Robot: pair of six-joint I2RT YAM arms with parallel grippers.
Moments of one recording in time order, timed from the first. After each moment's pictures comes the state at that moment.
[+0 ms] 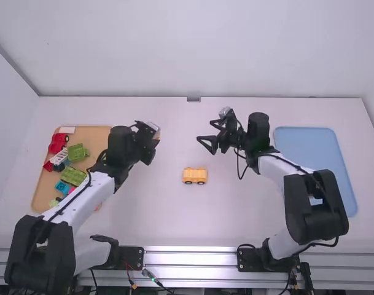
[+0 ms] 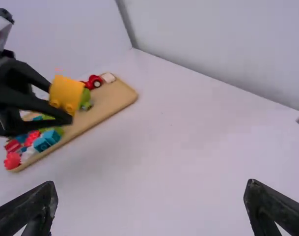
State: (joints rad) left arm -0.19 1.30 0.67 0.09 0.26 0.29; right arm 0.22 1.68 0.80 0.54 -0.91 0.00
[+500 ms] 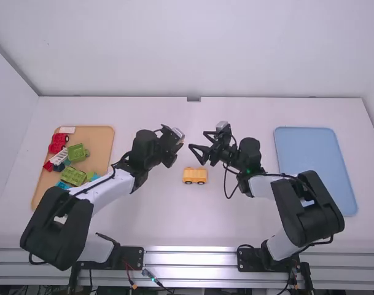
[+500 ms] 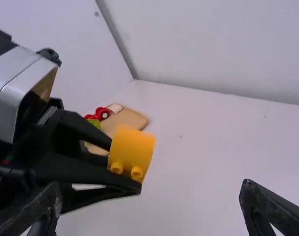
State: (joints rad) left arm -0.37 1.49 0.67 0.35 0.26 0.26; right arm 0.33 1.69 0.54 1.03 -0.69 0.31
